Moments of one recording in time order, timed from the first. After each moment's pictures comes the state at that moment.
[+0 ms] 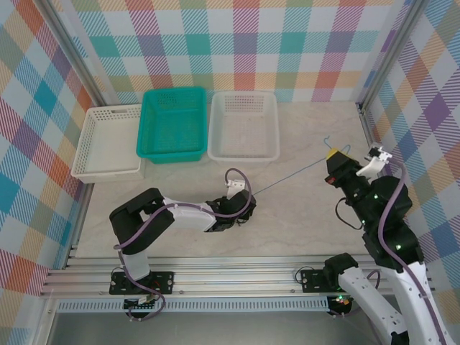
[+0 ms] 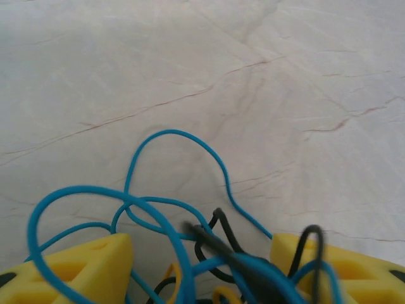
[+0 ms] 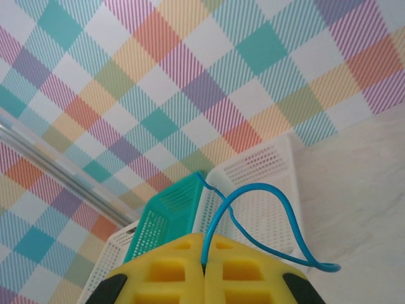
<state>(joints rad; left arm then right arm) -1.01 1.81 0.87 0.05 -0.46 -0.72 0.35 0.52 0.97 -0.47 0.10 0.67</state>
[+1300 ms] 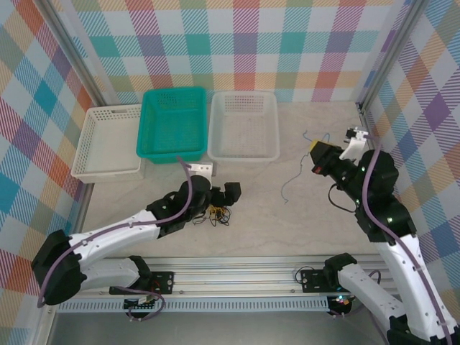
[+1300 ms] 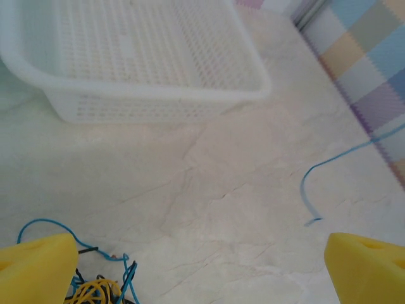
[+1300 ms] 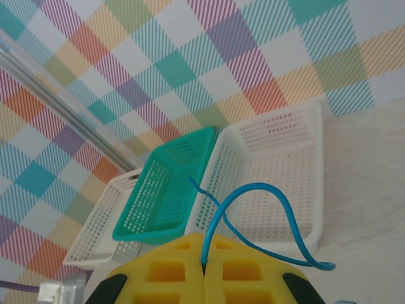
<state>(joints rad) -0.89 1.13 0.72 -0.05 -0.27 -0.64 0.35 0.77 1.08 -0.48 -0.12 0.56</state>
